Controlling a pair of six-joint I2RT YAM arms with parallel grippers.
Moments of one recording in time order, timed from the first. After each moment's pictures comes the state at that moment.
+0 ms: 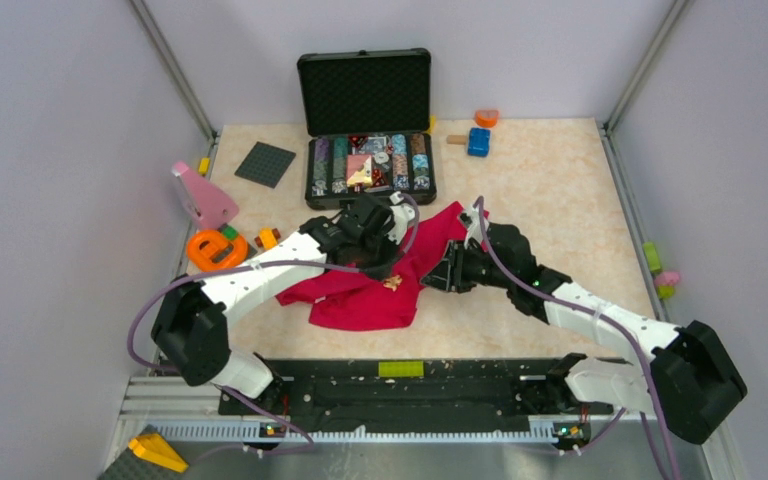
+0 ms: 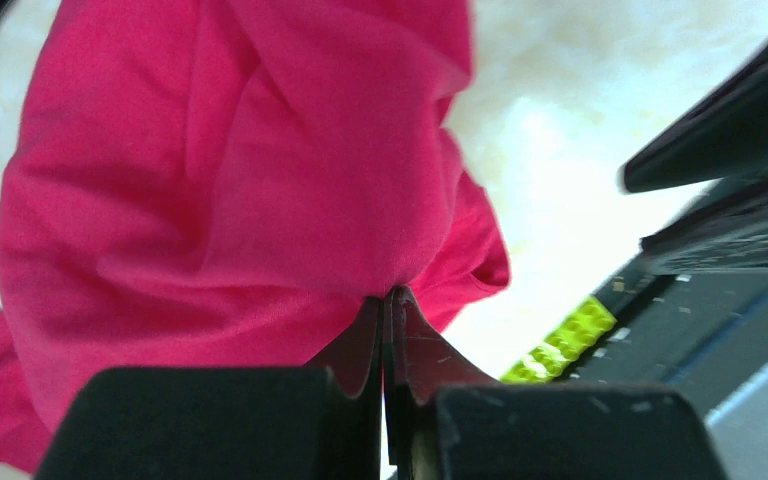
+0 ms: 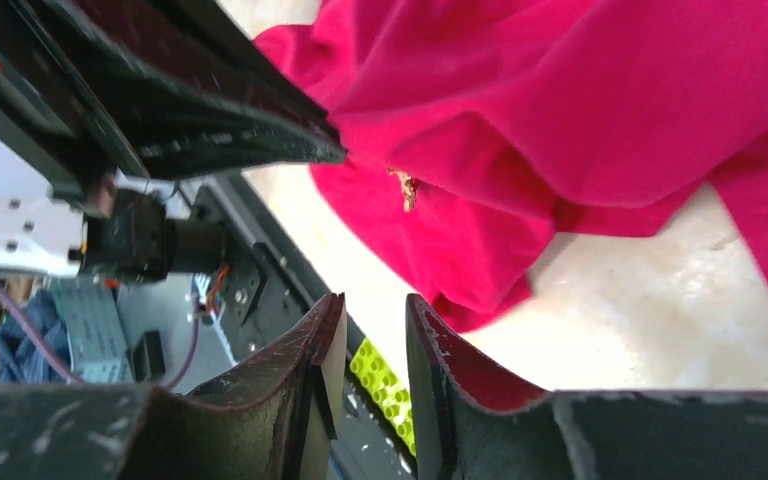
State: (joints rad) left arm -0.76 1.48 1.13 -0.62 0.13 -0.09; right arm 0.66 1.13 0.57 0.08 -0.39 0.67
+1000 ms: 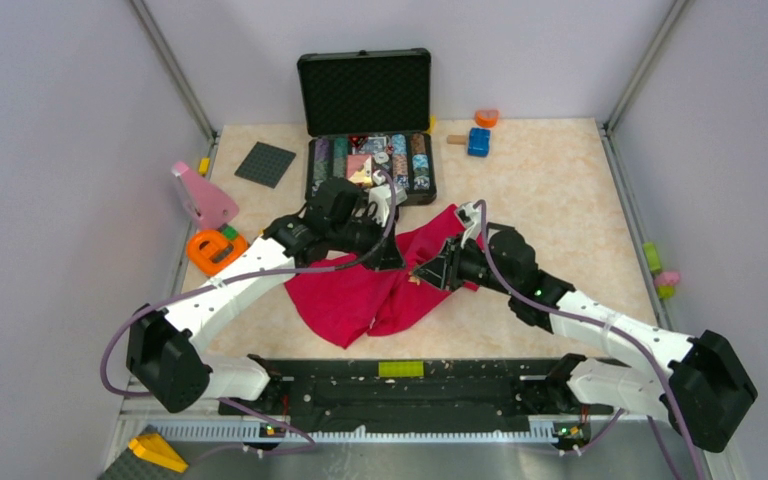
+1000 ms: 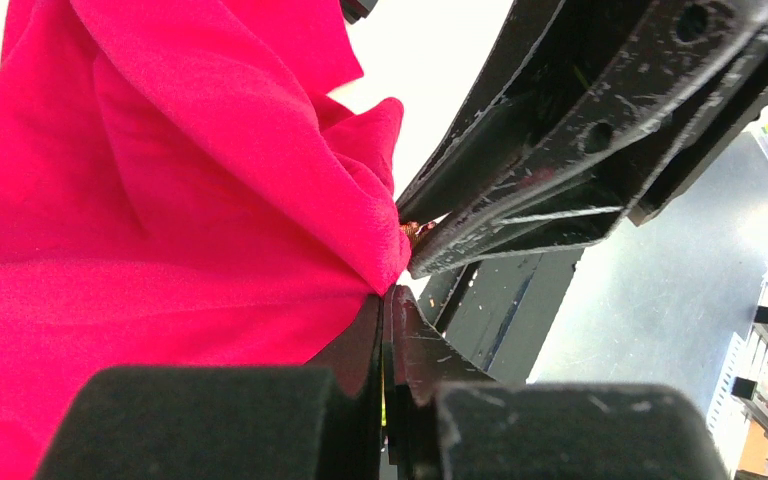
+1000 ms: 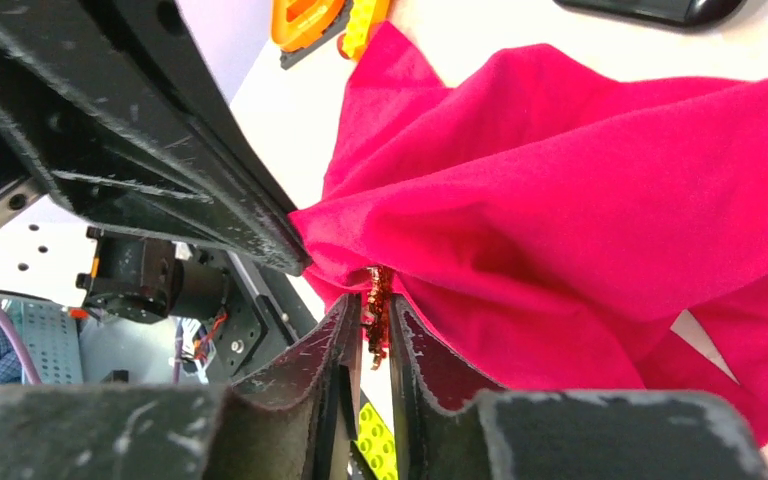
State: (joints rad) left arm -0.66 1.32 1.12 -0.49 0.57 -0.20; right arm 0.76 1.05 0.56 0.22 -0.28 0.59
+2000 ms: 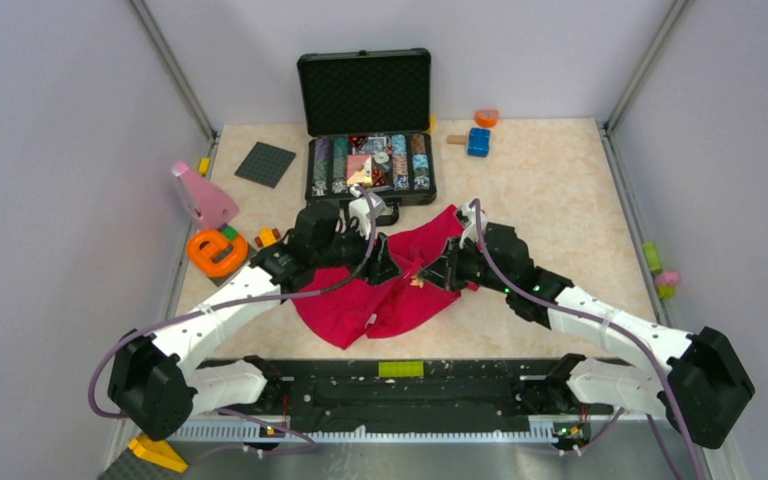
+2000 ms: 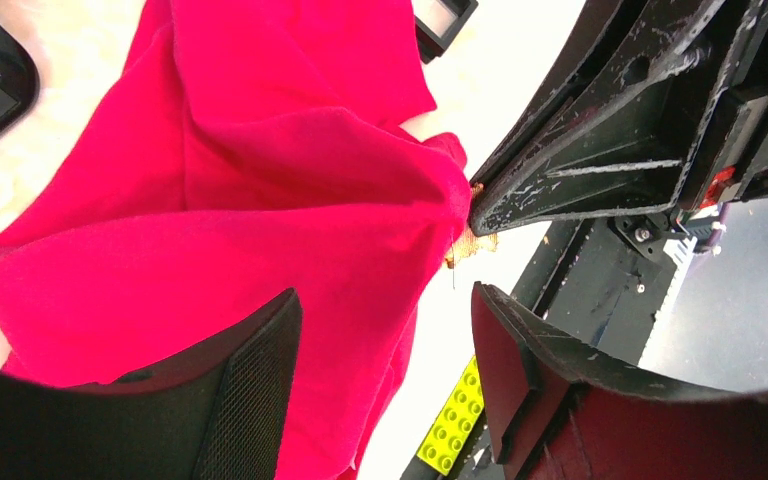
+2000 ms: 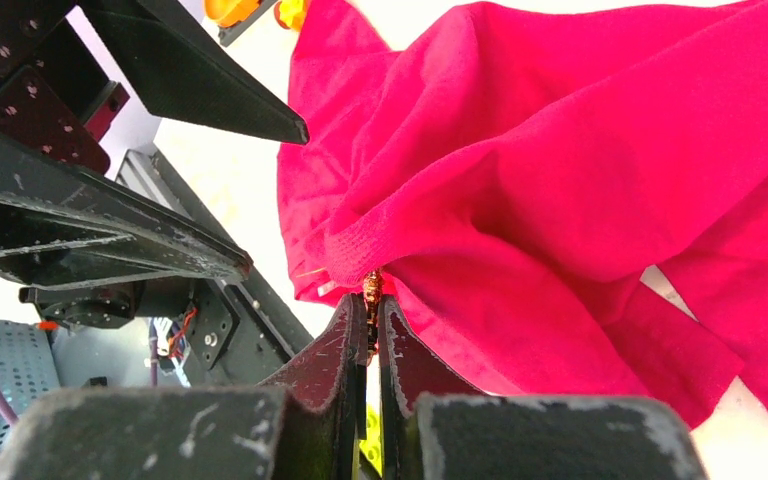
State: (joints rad) left arm -0.62 1.16 0.85 -0.22 0.46 -0.20; right arm 0.76 1.07 0.60 0.08 -0.22 0.60
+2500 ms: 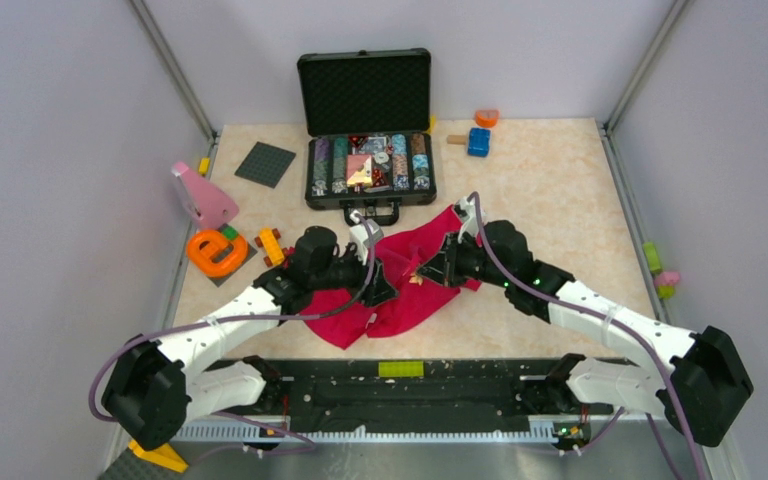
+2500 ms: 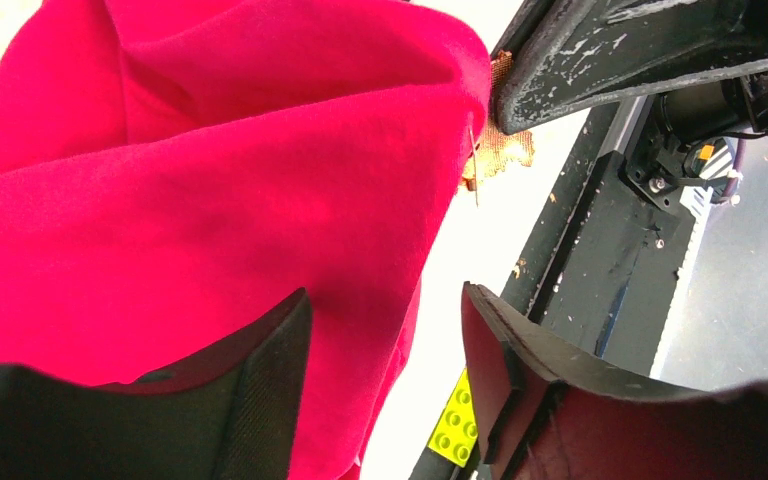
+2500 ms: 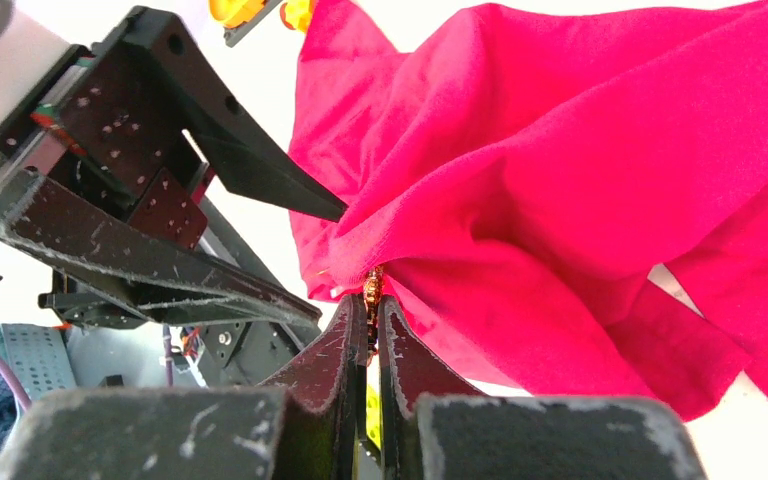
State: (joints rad) left arm -0.64 1.10 0.60 -0.01 0.52 -0.19; right arm 0.76 1.08 0.68 -0.01 -0.23 0.61
